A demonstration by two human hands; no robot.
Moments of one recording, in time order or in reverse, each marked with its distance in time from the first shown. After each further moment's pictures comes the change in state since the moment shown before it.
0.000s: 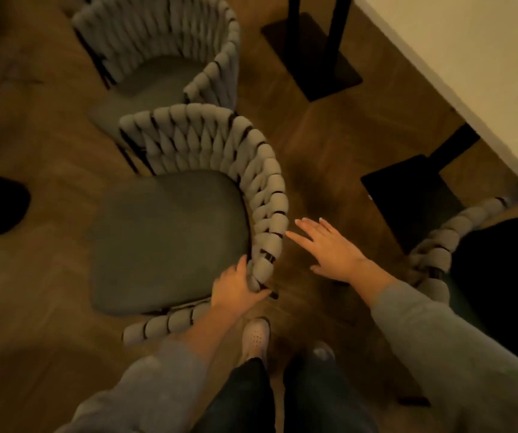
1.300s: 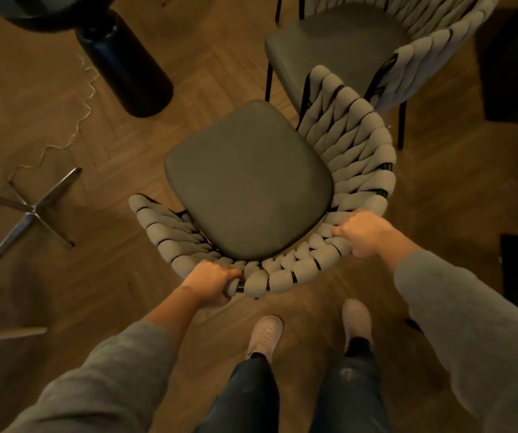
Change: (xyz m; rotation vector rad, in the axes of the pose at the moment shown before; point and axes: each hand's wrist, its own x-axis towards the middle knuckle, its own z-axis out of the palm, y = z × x) left_hand -0.113 -0.260 -0.021 0.242 -0.089 -0.006; right_hand 0.182 -0.171 -0.044 -0.469 -0.278 -0.534
